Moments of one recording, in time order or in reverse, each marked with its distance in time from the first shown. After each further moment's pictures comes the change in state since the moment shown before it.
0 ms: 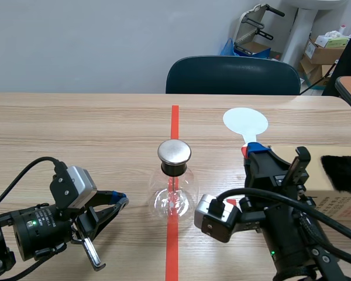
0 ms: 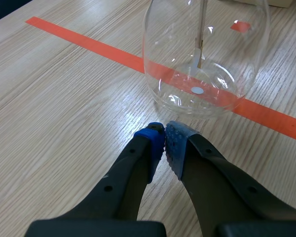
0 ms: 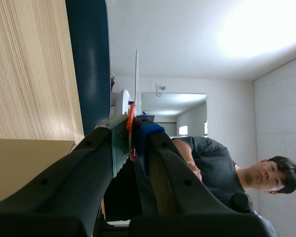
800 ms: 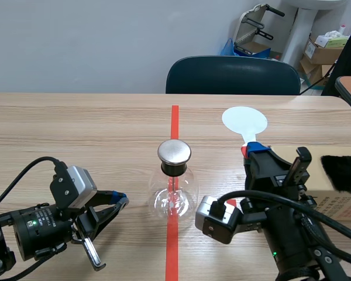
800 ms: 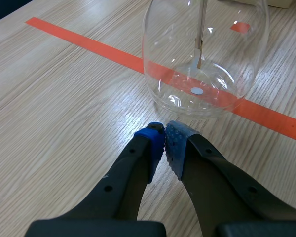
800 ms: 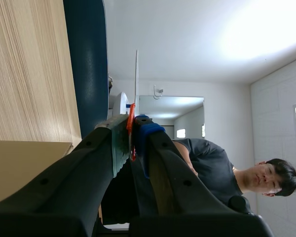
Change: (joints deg) left arm 0.0 0.0 0.0 0.0 0.0 0.0 0.0; right arm 0.0 0.4 0.0 0.0 0.0 -0.7 0.4
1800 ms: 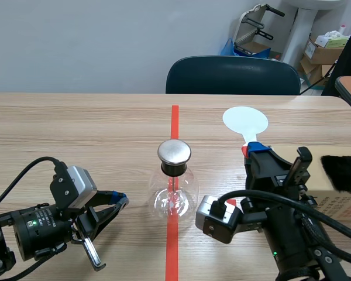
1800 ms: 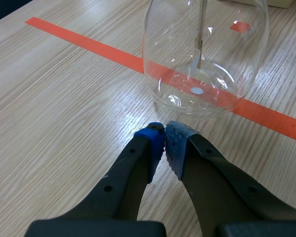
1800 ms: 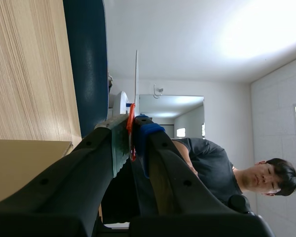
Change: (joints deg) left arm 0.0 0.0 0.0 0.0 0.0 0.0 0.0; right arm 0.0 0.0 0.0 0.0 0.0 0.0 -0.3
